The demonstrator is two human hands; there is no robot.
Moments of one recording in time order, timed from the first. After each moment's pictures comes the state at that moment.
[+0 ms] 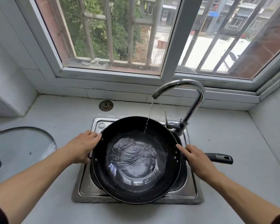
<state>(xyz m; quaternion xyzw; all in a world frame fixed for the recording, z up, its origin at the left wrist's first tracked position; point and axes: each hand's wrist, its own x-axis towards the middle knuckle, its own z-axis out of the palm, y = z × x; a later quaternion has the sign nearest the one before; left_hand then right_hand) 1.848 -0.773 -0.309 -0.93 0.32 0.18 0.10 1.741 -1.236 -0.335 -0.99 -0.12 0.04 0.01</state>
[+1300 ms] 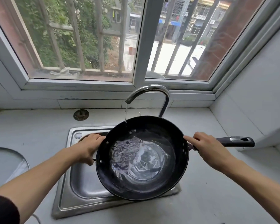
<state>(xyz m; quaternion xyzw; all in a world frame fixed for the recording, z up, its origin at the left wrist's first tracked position) 1.884 -0.850 -0.323 -0.90 0.39 0.18 -0.07 1.690 -1.276 -0.190 -0.99 -0.07 -0.02 -0.07</state>
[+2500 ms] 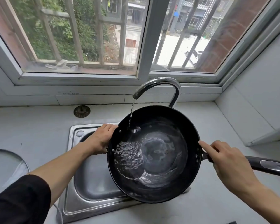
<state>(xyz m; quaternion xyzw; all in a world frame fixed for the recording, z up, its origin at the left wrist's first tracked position) 1.917 -0.878 -0.366 -0.88 0.44 0.05 -0.16 1.648 -1.224 -0.185 -0.99 0.05 -0.04 -0.12</state>
